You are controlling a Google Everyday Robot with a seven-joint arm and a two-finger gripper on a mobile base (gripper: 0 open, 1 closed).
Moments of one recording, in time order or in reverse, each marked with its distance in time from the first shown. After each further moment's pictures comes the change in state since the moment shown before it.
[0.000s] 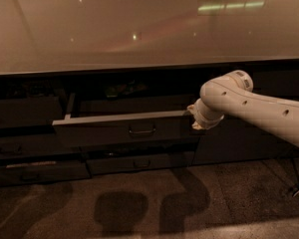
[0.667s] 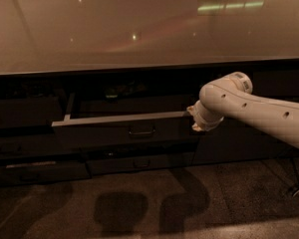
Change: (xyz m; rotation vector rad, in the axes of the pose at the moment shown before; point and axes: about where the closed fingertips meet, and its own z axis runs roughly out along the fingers) arm -0.005 0.004 0.000 0.004 0.002 -0.022
